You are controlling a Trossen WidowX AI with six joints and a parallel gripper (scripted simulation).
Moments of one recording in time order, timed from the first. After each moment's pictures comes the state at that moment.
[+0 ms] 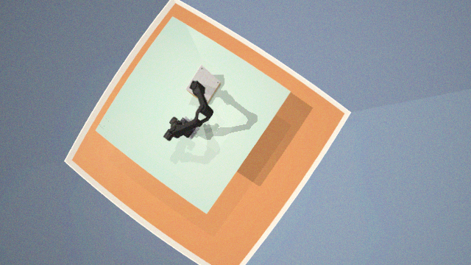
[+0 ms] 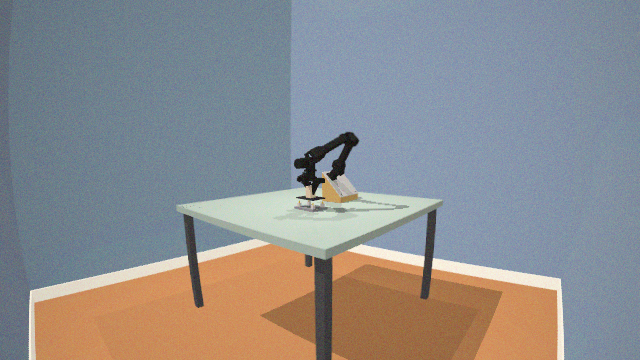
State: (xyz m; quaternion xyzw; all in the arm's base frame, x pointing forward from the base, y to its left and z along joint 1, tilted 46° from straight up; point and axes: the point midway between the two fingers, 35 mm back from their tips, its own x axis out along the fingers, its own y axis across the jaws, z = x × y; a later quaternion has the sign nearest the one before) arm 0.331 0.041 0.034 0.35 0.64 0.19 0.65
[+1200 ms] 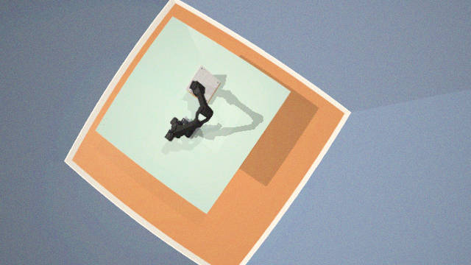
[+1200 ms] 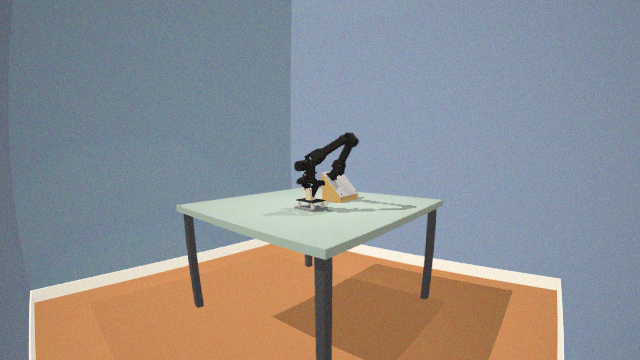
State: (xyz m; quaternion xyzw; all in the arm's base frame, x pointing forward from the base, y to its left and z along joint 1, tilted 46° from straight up) arm 0.334 0.051 0.025 0.35 0.64 0.19 0.65
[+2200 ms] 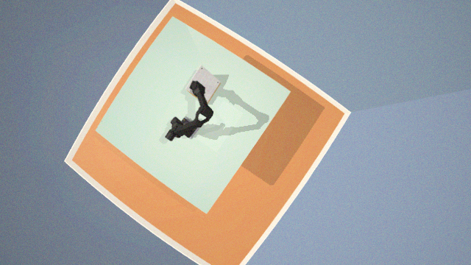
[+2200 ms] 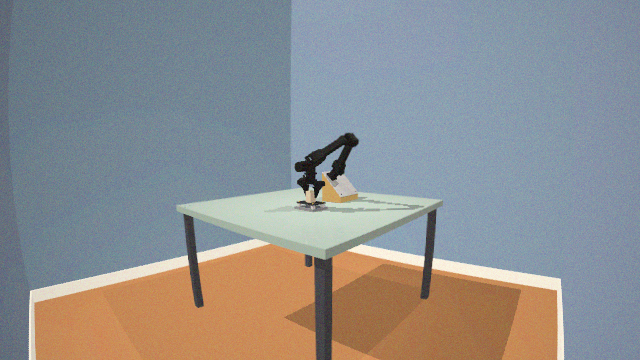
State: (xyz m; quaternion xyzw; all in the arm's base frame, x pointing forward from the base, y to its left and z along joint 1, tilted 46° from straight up) arm 0.331 0.053 0.022 0.35 0.64 0.19 0.65
